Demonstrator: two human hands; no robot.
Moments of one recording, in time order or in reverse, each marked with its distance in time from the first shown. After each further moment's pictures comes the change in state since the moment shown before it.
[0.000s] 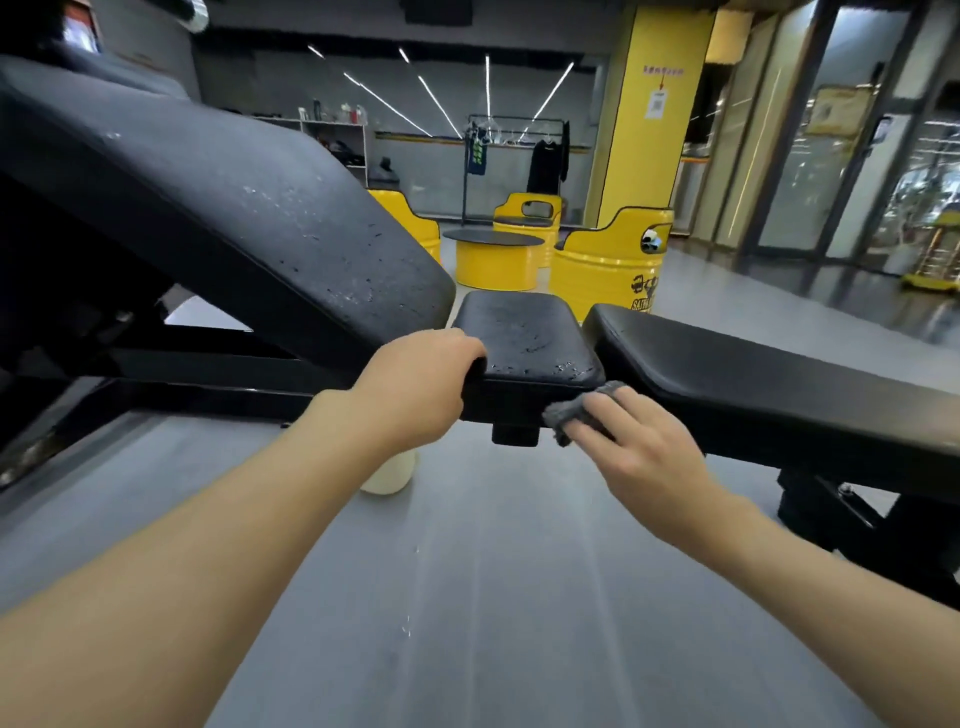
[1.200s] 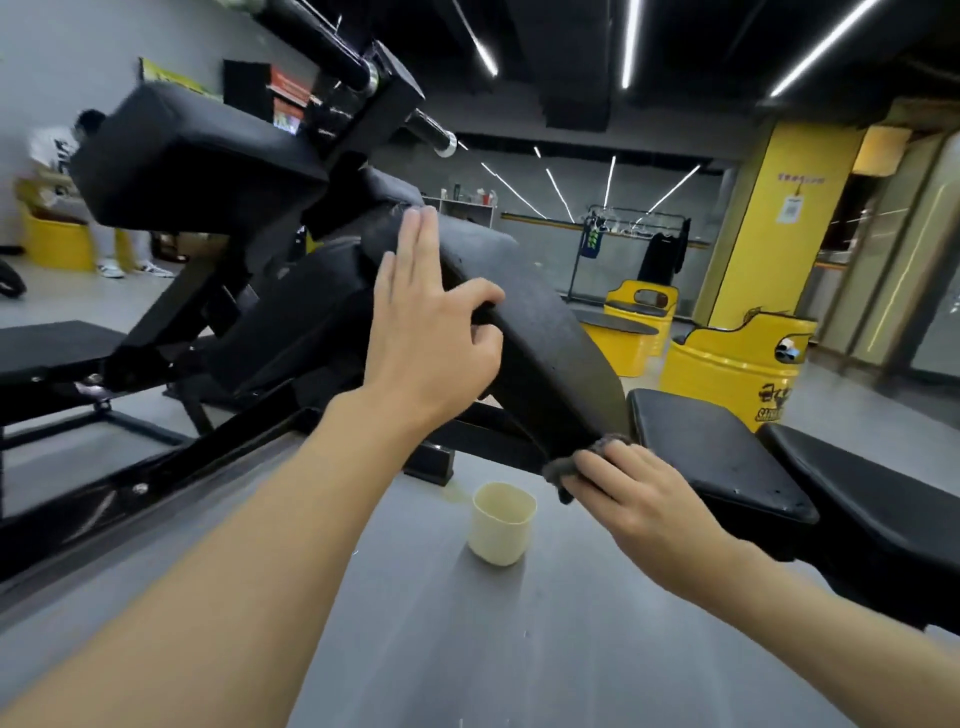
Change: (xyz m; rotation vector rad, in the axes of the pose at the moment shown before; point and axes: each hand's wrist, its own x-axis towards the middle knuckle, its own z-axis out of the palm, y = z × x) left_hand -0.074 -0.135 -0.110 -0.058 0.639 -0.254; right_hand 0.151 -0.100 0.006 0.089 0.005 -0.341
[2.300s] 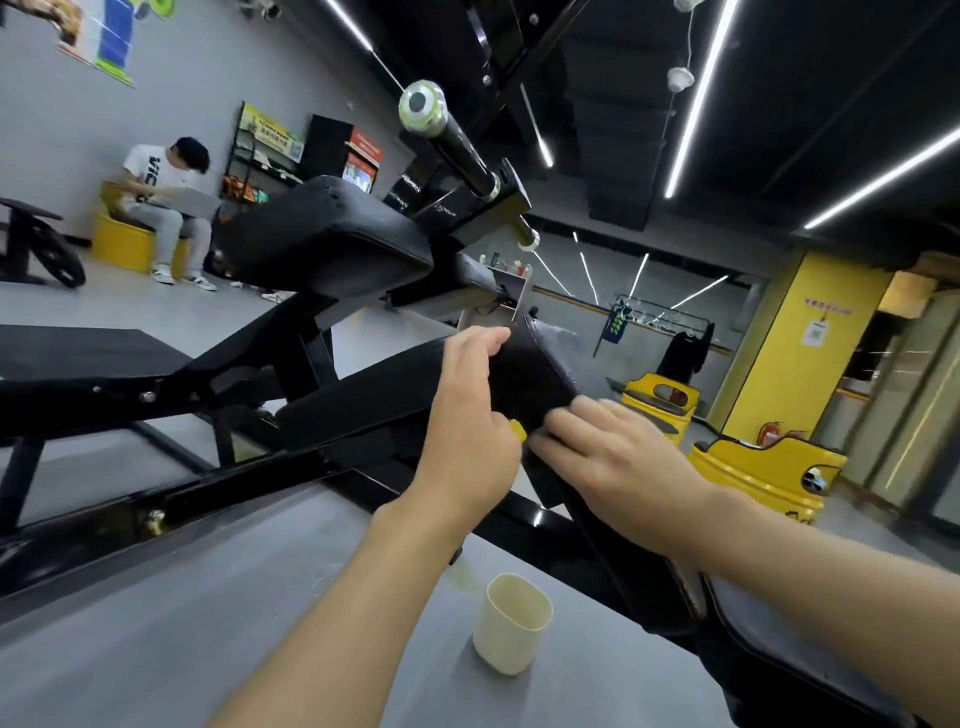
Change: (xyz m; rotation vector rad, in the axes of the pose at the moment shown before) left_hand -0.002 -0.043 -0.016 -0.706 0.271 -0.194; right_hand 0.179 0.022 -0.042 -0.090 0.013 -0.231
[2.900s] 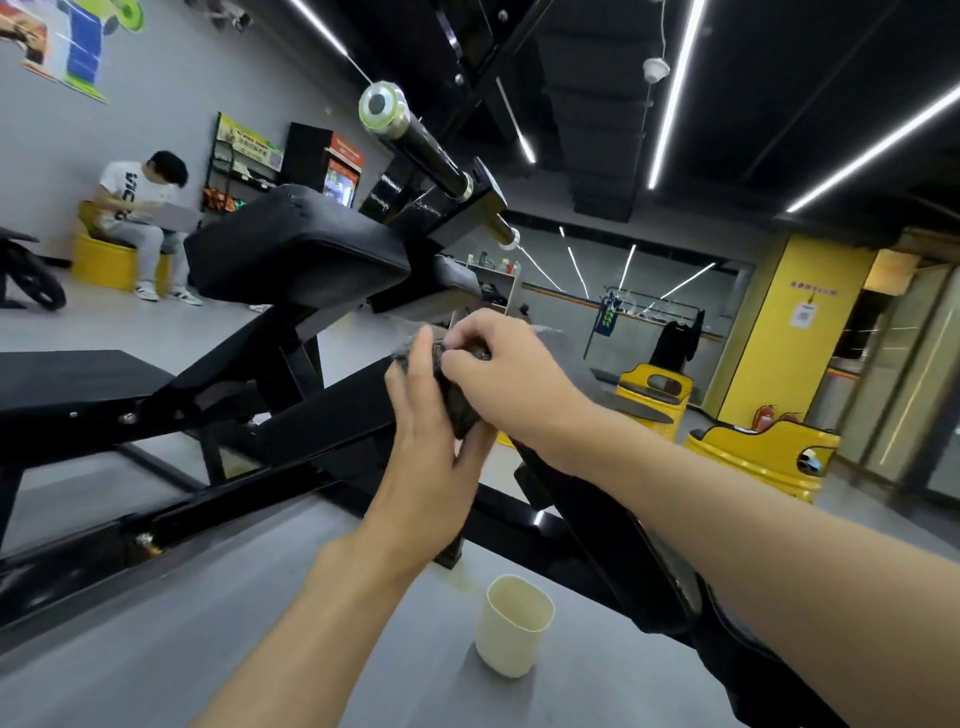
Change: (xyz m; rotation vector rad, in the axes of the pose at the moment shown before) left_hand -0.014 -0.015 -0.008 -0.091 -0.074 -0.036; right_hand 0.101 -0.020 -0.040 1.118 0.011 0.864
